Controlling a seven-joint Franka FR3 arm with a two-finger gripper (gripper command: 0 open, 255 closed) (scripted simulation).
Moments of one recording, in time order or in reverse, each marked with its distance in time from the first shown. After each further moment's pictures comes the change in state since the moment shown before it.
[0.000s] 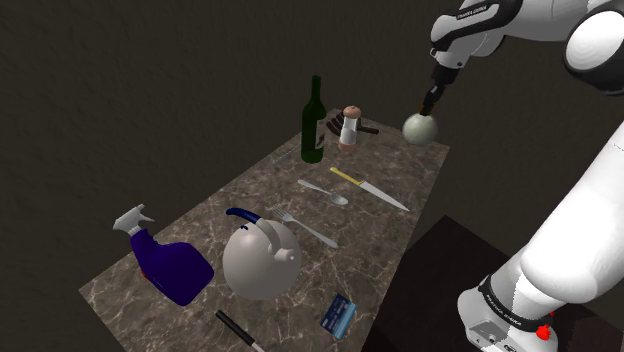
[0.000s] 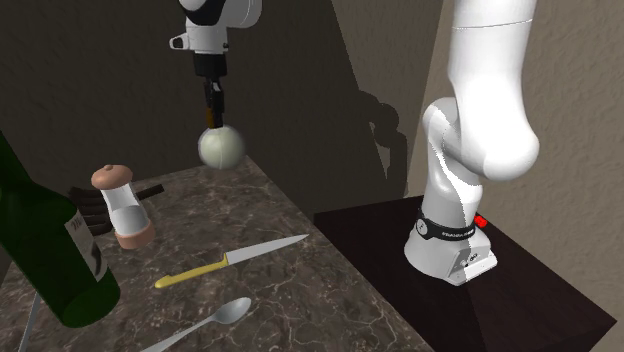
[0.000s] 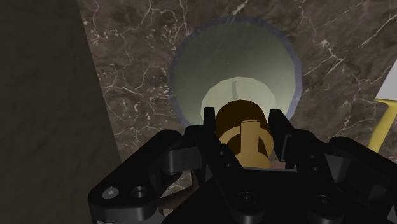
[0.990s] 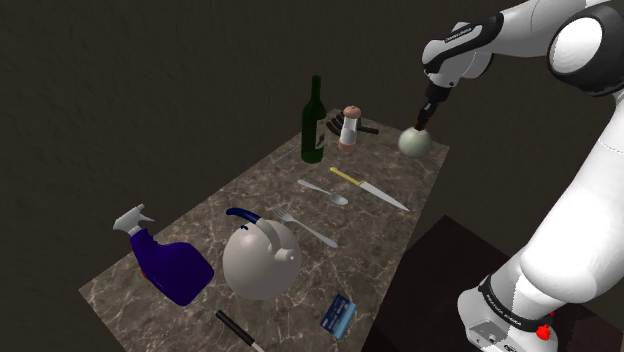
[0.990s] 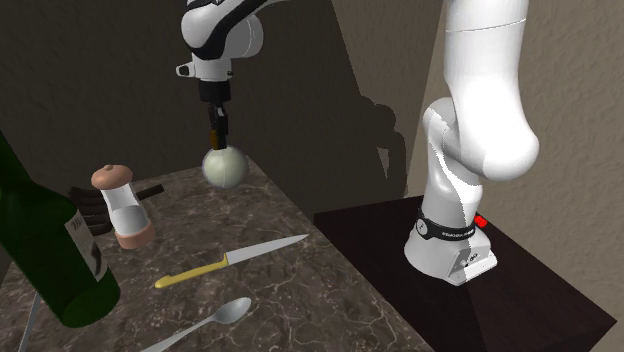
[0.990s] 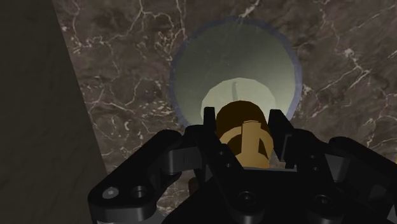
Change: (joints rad) arm -0.007 0.055 0.008 -0.092 0.042 0.138 -0.038
